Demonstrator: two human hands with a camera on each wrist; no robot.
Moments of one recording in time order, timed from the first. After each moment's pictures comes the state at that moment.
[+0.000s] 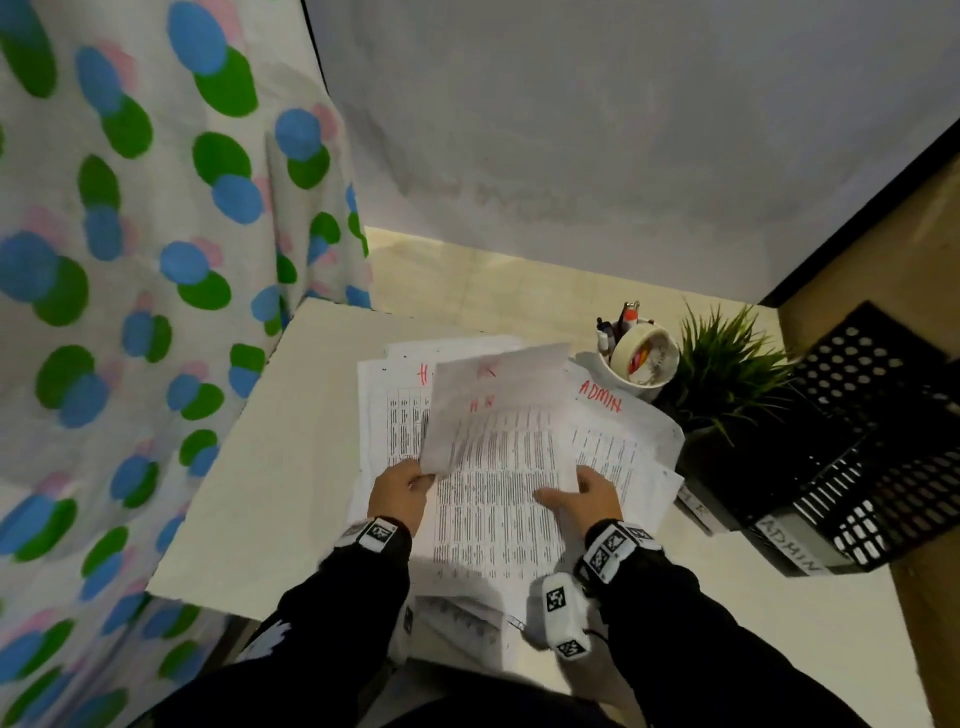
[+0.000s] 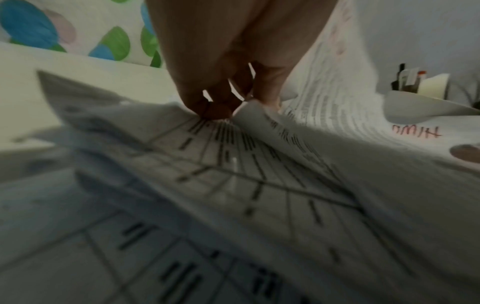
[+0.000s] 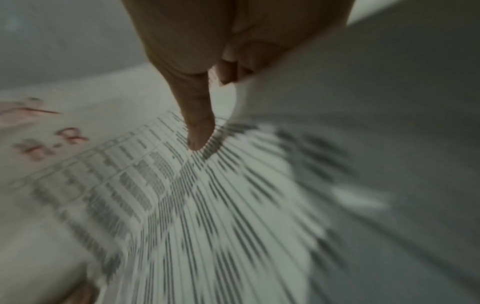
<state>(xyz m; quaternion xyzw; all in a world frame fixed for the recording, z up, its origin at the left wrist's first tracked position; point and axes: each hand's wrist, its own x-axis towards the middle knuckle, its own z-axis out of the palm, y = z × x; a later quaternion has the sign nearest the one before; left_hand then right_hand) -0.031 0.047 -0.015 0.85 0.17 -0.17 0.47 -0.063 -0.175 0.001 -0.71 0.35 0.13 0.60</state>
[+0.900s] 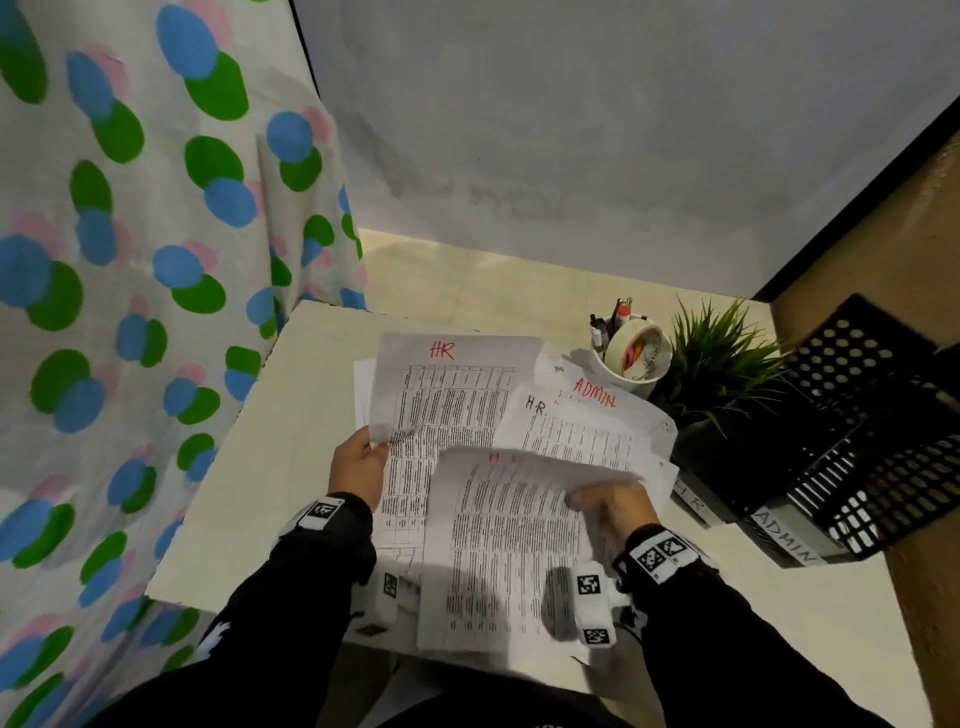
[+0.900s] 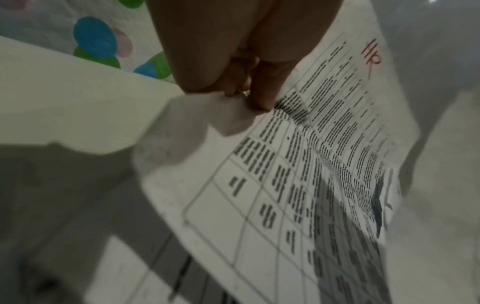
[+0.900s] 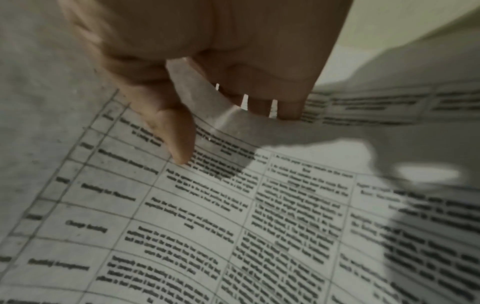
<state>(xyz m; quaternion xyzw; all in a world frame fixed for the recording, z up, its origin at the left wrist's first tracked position) -0.015 0.070 0.026 0.75 0.24 -0.08 0.61 -0.063 -0.215 0.009 -0.64 0.40 0.18 0.64</state>
